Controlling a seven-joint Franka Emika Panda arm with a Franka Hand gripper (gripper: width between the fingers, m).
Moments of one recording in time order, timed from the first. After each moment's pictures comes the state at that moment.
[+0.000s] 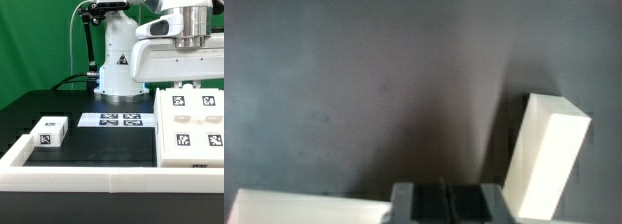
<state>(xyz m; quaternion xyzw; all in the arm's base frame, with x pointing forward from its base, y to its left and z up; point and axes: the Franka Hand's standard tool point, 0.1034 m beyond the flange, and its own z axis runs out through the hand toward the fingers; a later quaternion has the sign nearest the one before) 0.505 0.089 0.089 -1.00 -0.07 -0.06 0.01</state>
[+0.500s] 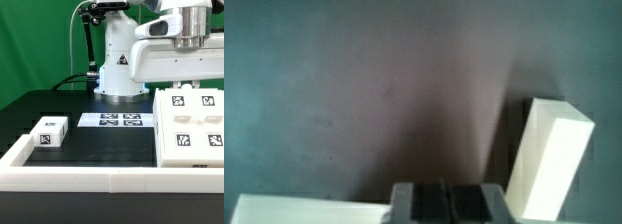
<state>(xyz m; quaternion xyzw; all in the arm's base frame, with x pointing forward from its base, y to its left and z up) 0.518 0.084 0.108 -1.00 -0.07 -0.03 0.02</state>
